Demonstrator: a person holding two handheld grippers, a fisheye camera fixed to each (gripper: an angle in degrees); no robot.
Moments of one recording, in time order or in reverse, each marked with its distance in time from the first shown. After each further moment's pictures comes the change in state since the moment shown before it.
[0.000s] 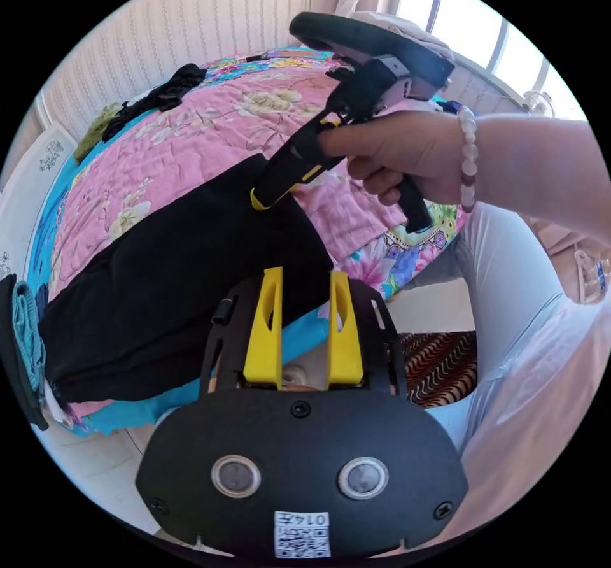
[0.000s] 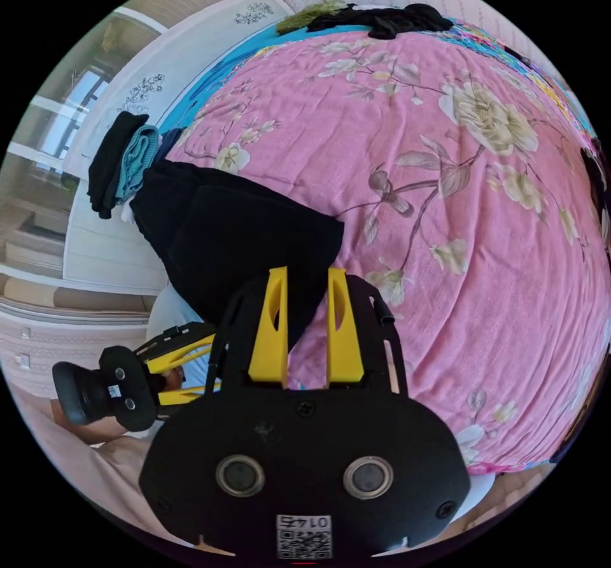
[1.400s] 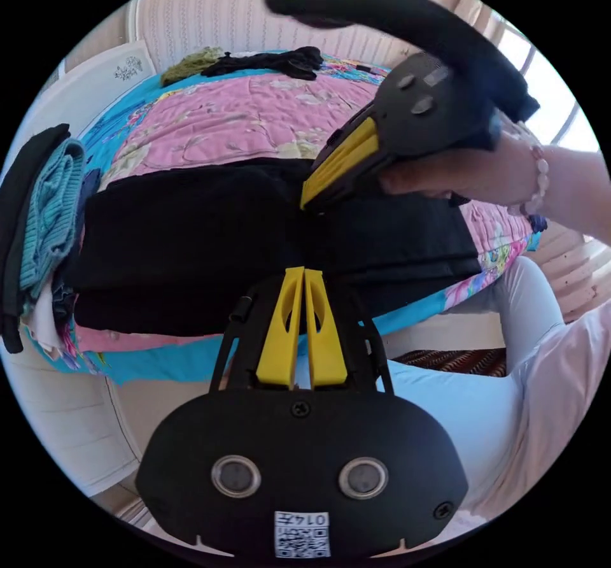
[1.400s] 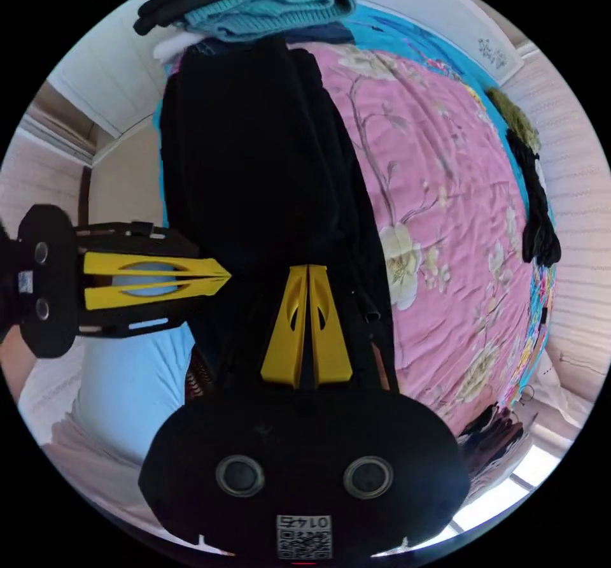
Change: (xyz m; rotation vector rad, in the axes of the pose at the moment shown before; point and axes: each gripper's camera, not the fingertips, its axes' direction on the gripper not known) left arm -0.252 0.141 -0.126 0.051 -0.042 -0.300; right arm -0.433 -0.158 0.162 -0.247 0.470 -0.745
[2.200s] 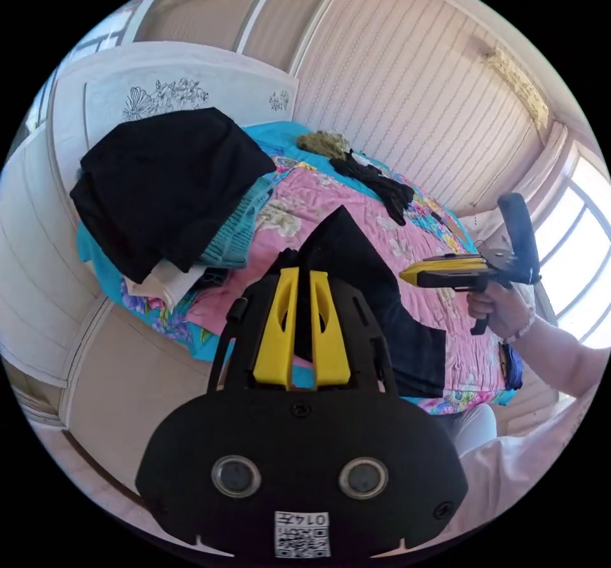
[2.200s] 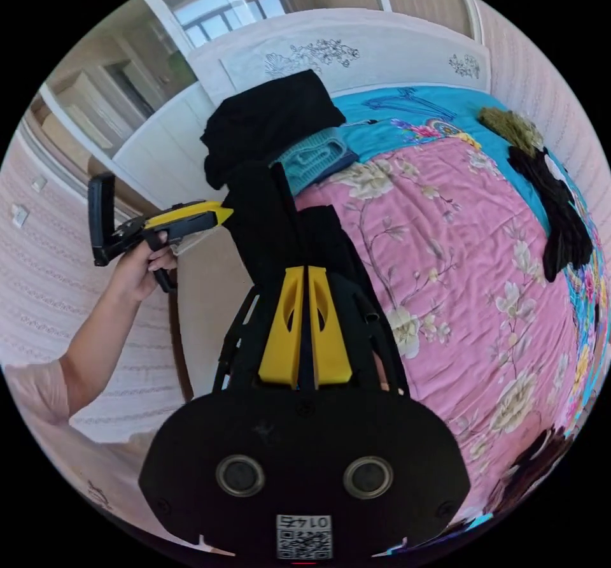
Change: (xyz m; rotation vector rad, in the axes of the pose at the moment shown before) left arm -0.215 0.030 -0.197 0.339 -0.037 -0.567; right arm 0.083 -0.022 -0.129 0.351 -0.356 0.105
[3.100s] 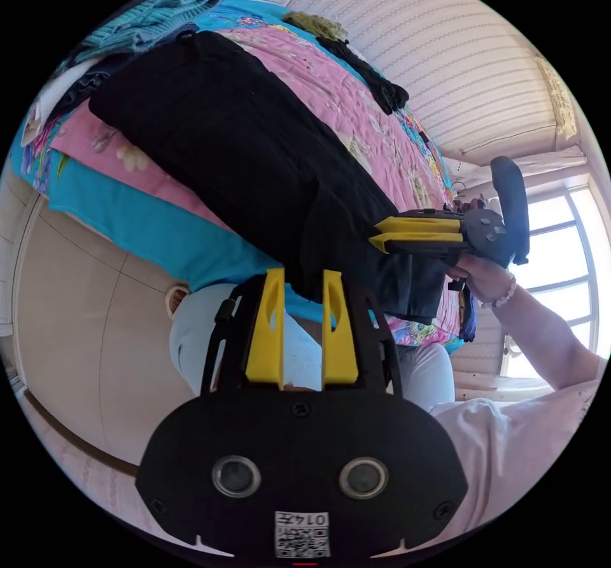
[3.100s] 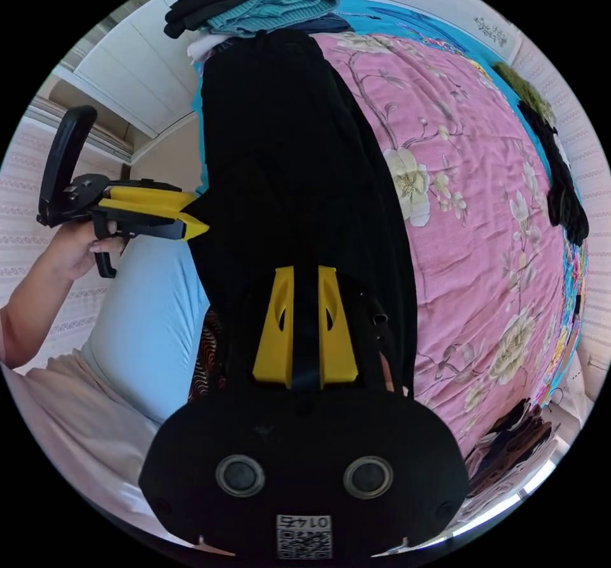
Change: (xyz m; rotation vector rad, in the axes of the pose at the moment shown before) left arm 0.037 0.086 0.122 -0.409 0.251 -0.094; right arm 0.023 0.120 0.083 -0.351 0.169 -0.102
